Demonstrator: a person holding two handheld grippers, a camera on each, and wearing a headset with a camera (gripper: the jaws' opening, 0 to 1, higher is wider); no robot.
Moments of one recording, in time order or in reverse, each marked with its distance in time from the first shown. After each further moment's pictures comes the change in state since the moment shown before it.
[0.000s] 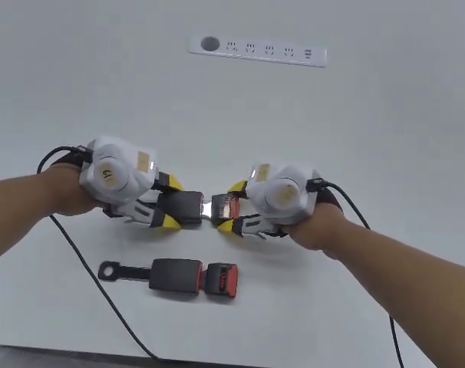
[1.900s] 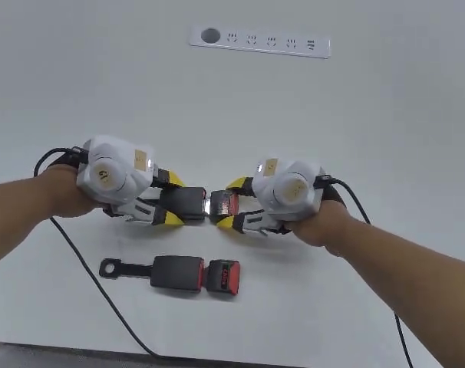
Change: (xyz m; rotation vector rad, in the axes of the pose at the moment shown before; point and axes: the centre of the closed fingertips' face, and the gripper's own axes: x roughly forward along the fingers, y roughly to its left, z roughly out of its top) left arm -0.001 0.000 -0.001 -0.015 -0.016 0.024; right arm 0.005 0.005 0.010 0.043 -0.059 0.025
